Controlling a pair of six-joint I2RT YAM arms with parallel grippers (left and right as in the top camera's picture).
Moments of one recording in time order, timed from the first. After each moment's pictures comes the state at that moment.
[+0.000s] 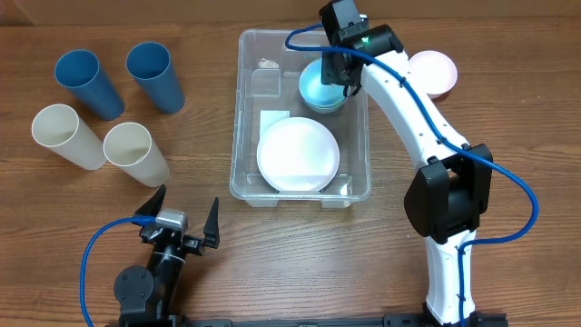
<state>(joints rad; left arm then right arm) 0.07 0.01 0.01 -0.05 0.31 0.03 0.38 2.24 2.15 -1.03 0.23 0.40</state>
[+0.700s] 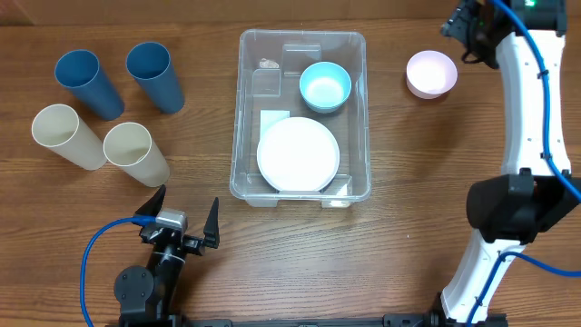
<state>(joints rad) 0.07 0.01 0.01 -0.05 0.31 0.03 -0.08 2.15 2.37 -1.26 0.15 0.55</state>
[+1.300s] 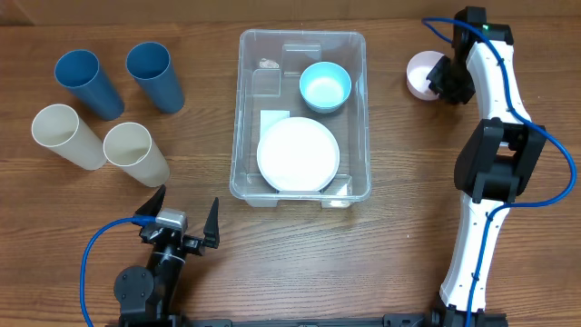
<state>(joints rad) 0.07 0.01 0.01 -0.05 0.31 0.03 -0.14 2.55 2.35 -1.24 0.06 0.56</state>
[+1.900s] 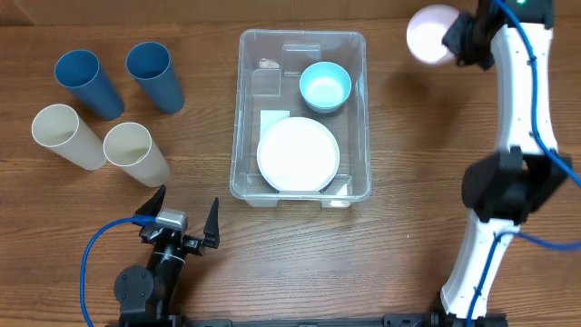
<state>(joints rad) 0.07 0.01 0.01 -0.05 0.31 0.03 -0.08 2.26 2.50 -1.31 0.04 0.54</state>
